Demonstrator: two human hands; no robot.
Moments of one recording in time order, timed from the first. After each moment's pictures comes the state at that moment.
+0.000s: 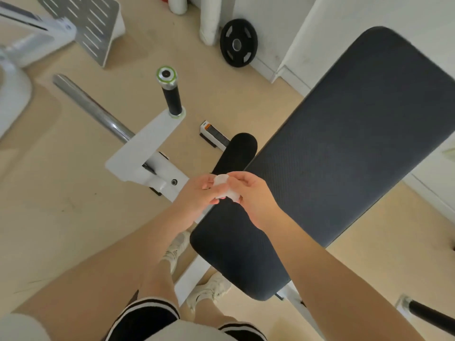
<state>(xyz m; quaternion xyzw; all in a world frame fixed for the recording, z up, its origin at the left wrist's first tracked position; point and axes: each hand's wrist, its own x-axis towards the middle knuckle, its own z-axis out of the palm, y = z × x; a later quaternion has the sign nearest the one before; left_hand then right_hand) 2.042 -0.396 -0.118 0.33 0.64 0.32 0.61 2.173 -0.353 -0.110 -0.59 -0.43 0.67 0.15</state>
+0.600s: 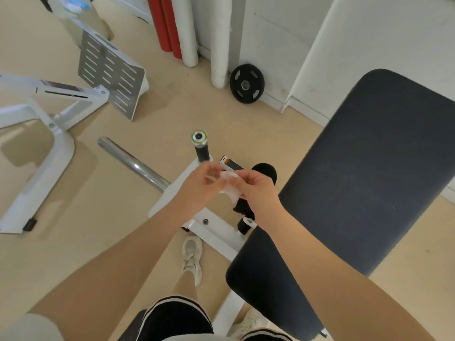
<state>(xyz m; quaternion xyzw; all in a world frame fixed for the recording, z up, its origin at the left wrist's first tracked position) 1.950 -0.331 -0.059 0.44 0.67 0.35 0.49 2.086 -0.307 -0.054 -0.56 -0.43 0.66 0.28</state>
